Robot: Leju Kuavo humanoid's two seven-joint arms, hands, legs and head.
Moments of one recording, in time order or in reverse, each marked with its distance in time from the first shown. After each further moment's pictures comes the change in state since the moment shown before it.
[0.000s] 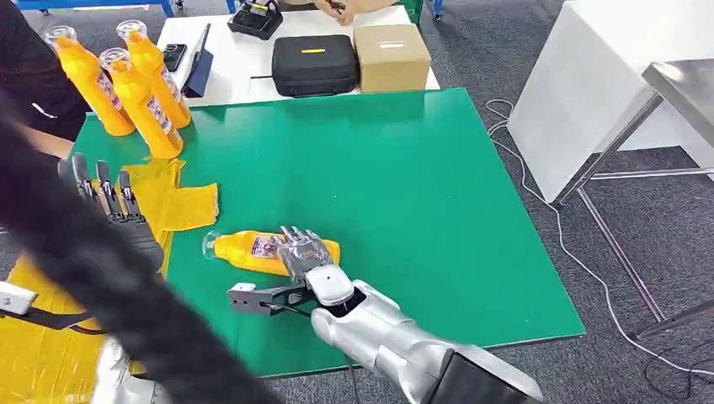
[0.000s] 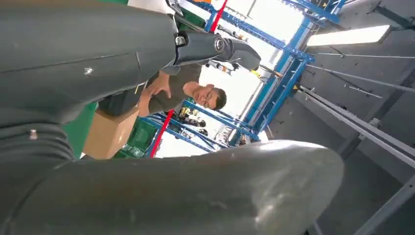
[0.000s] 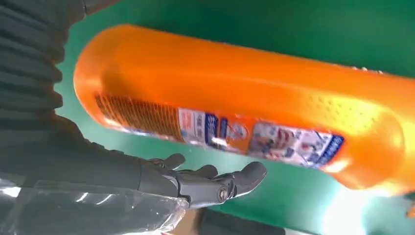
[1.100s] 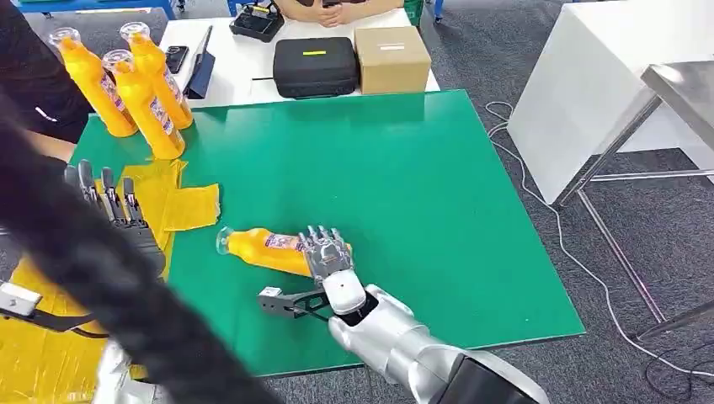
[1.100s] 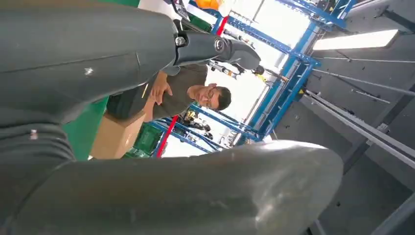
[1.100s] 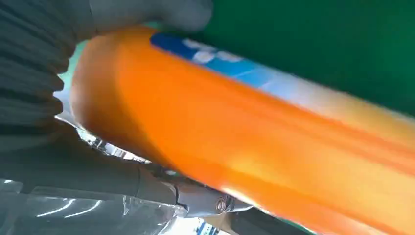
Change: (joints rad) left arm 0.016 0.000 0.010 0.015 0.003 -0.001 0.008; right arm 0.044 -0.041 -0.108 0.052 0.258 0.039 0.092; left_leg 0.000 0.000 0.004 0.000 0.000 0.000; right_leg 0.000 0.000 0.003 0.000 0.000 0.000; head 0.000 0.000
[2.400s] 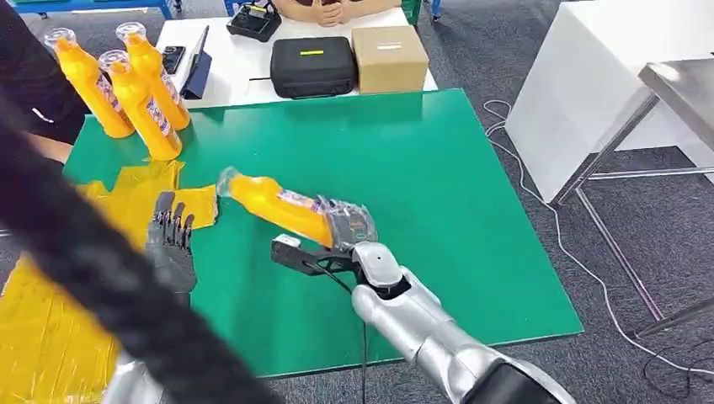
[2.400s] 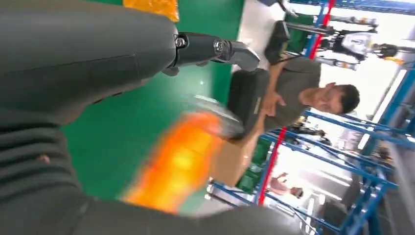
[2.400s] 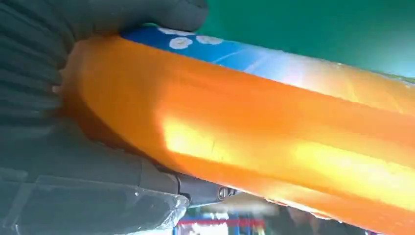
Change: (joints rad) left arm -0.049 0.084 0.008 0.333 -0.116 -0.083 0.197; right arm 0.077 -0.128 -0.163 -0.443 -0.164 -0.098 -0.090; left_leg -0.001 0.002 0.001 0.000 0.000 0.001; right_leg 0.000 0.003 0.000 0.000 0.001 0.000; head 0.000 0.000
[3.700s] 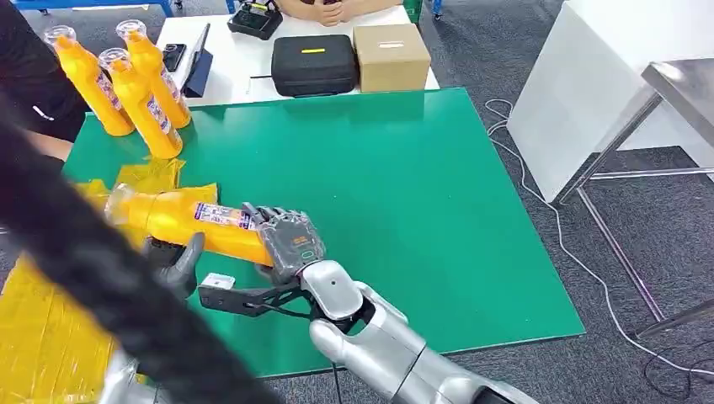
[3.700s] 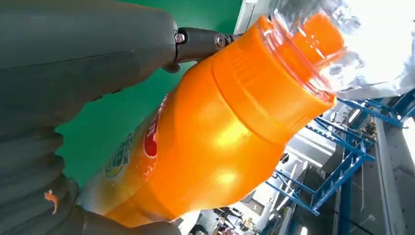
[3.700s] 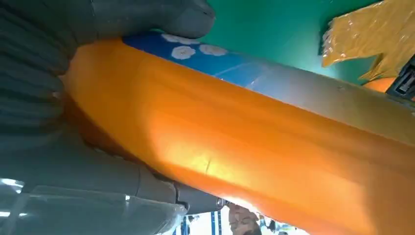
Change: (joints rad) left arm 0.064 -0.032 0.056 -0.110 0.102 -0.169 0.092; right arm 0.068 0.076 0.181 -0.213 0.084 0.100 0.004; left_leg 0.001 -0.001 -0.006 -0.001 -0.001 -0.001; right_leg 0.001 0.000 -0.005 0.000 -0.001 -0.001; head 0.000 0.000
